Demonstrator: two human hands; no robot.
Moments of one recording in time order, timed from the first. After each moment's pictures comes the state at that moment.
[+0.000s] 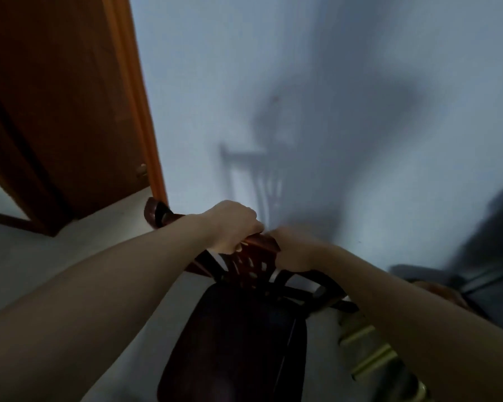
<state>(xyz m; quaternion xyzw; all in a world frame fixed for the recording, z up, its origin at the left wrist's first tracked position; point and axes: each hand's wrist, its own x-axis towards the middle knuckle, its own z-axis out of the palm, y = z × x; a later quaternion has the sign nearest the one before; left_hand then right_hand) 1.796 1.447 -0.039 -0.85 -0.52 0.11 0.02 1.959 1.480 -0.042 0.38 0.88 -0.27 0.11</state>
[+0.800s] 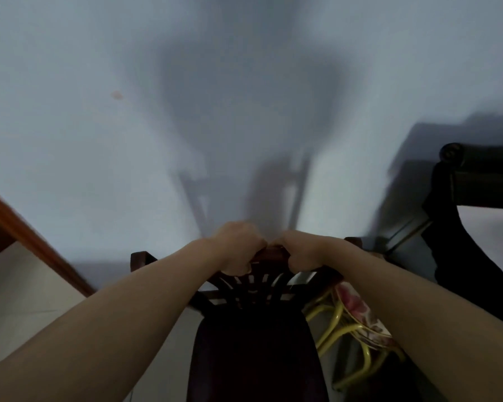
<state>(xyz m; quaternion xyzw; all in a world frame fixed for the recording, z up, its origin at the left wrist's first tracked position) 2.005 1.606 -0.072 -0.90 -0.43 0.10 -0.04 2.167 1.624 -0.065 0.45 0.83 -0.30 0.14</state>
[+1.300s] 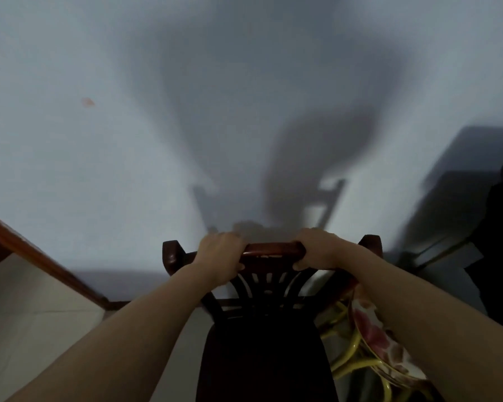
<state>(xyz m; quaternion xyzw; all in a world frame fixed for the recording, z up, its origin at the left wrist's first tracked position) 1.993 1.687 -0.136 -0.80 -0.60 0.03 -0.06 2.201 1.735 -0.115 0.49 0.82 -0.25 0.12</state>
